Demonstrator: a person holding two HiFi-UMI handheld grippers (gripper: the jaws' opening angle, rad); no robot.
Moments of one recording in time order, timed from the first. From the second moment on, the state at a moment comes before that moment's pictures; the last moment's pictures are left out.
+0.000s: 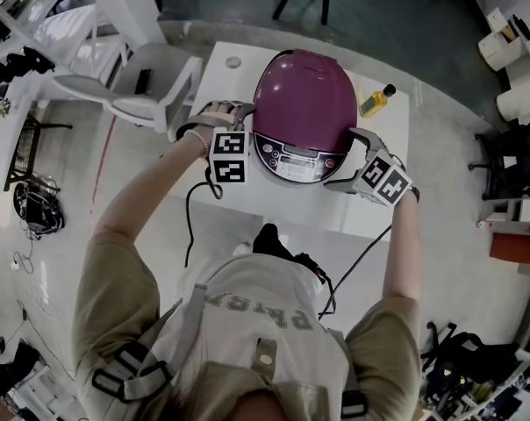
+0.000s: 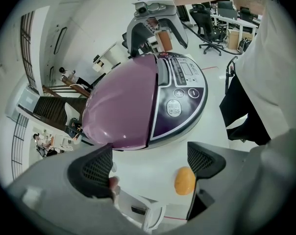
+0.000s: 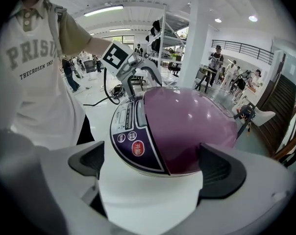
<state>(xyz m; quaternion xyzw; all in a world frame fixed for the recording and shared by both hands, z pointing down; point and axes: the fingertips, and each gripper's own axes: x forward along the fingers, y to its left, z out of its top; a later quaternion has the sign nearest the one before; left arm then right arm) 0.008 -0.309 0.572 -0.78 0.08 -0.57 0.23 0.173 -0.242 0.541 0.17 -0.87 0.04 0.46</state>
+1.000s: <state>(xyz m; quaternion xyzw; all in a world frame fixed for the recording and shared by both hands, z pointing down) 0.005 -0.312 0.580 -0.76 0.06 -0.59 0.26 0.174 -0.236 0.547 0.13 -0.85 0.04 0.52</state>
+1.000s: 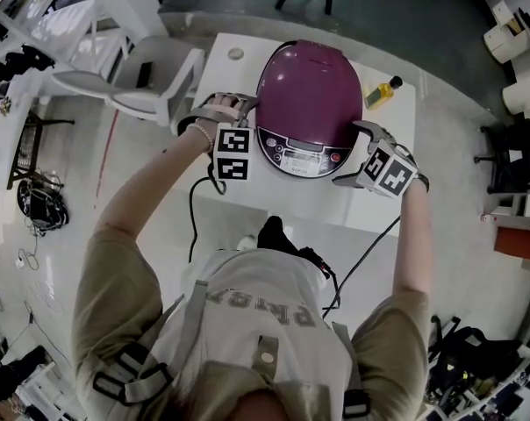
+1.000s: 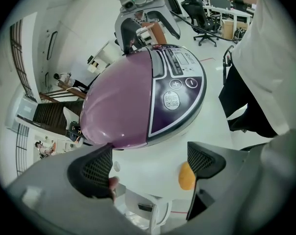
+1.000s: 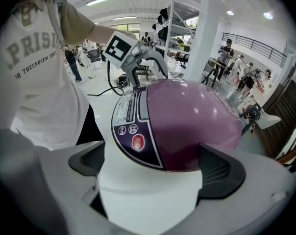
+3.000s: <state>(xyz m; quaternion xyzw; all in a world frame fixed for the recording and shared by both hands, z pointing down) -0.047 -0.227 0.406 -0.85 0.52 -0.04 0.06 0.141 -0.162 0.409 0.65 -0.76 -0.02 -0.02</state>
